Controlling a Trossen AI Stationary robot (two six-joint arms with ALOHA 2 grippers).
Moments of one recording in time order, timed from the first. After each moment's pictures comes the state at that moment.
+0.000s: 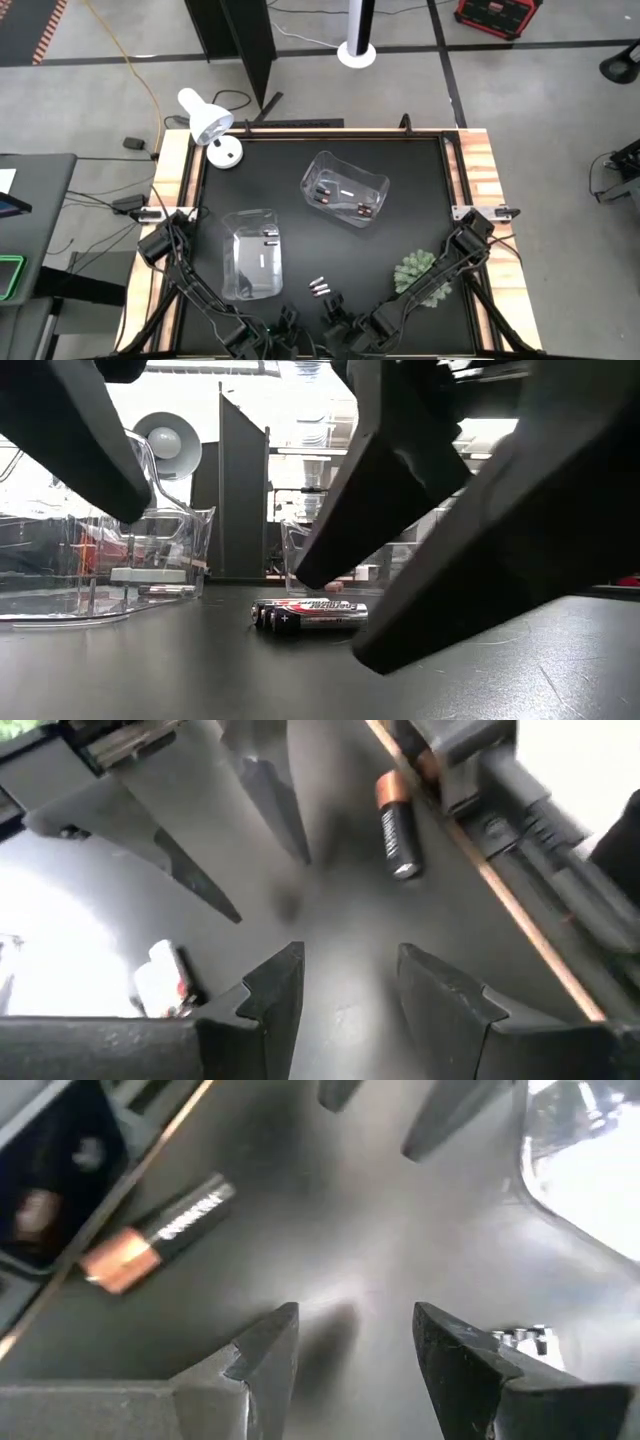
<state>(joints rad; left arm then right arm) -0.85 2.09 1.41 -0.26 -0.66 -0.07 0.69 2.23 1.61 -0.37 0.49 0.03</state>
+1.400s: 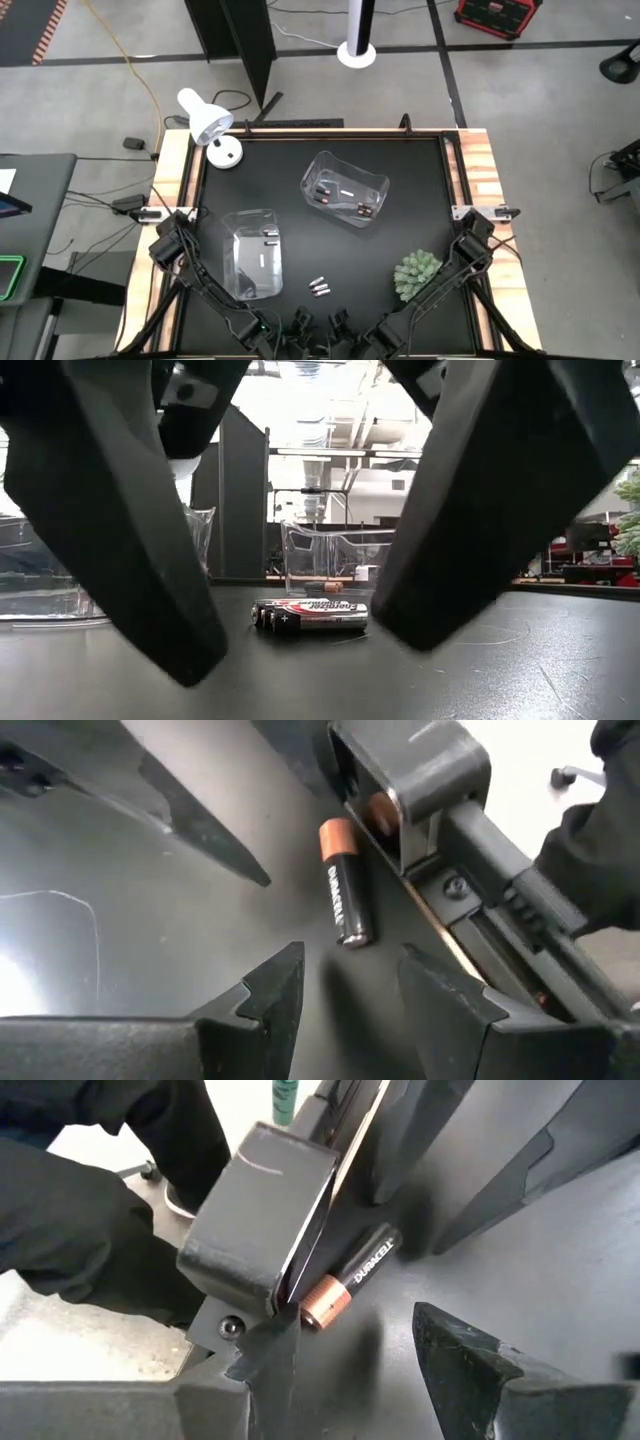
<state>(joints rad) -0.79 2.16 1.41 -0.05 -0.47 0.00 0.76 2.26 1.66 -0.35 0.34 0.20</state>
